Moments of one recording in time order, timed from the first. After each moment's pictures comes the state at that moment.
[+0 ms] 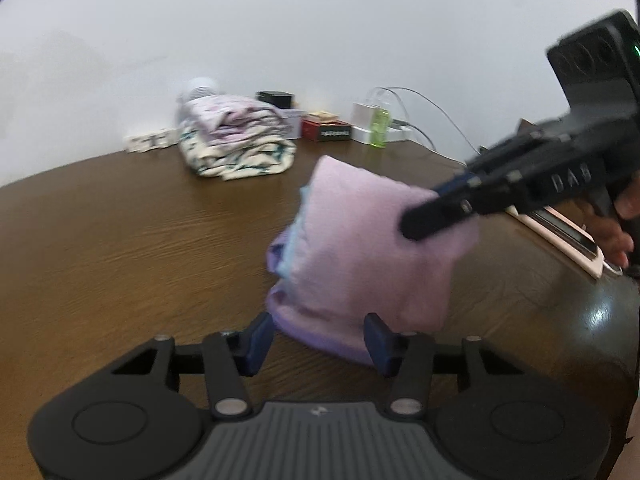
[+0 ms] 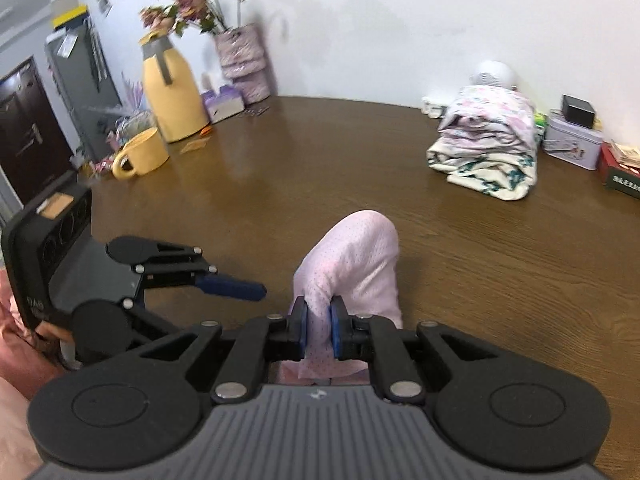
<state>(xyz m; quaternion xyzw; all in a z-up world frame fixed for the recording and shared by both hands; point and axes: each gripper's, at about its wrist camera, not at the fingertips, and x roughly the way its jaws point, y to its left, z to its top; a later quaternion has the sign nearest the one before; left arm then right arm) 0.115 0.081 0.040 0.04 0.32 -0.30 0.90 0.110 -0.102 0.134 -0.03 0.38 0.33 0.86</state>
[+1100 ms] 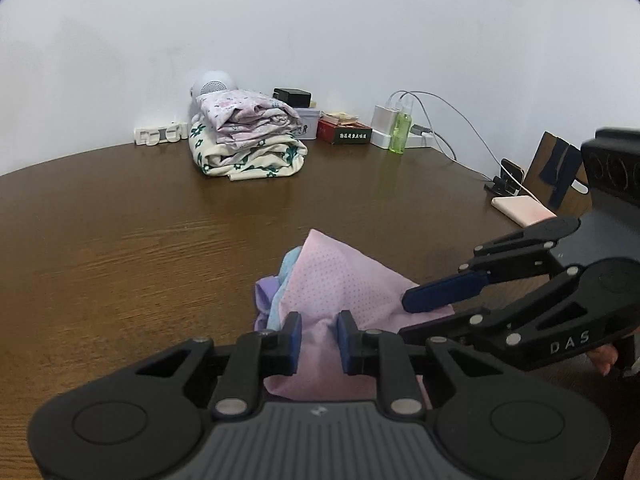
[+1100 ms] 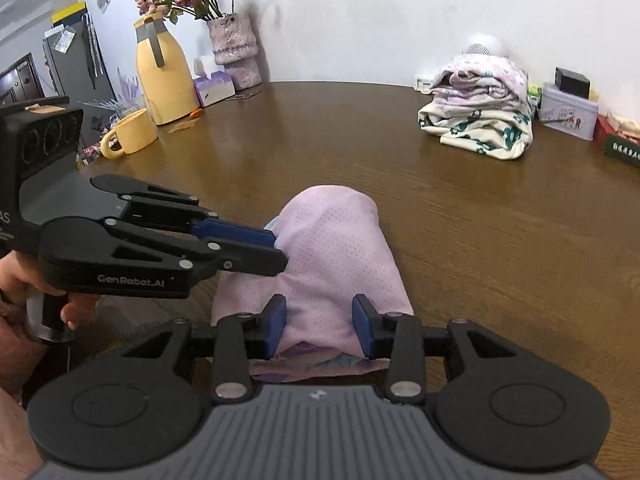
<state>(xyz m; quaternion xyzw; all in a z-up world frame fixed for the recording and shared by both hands) 0.136 0.049 0.044 0.02 0.33 -0.28 0.90 0.102 -0.116 0.079 -0.02 0.37 0.32 0.87</state>
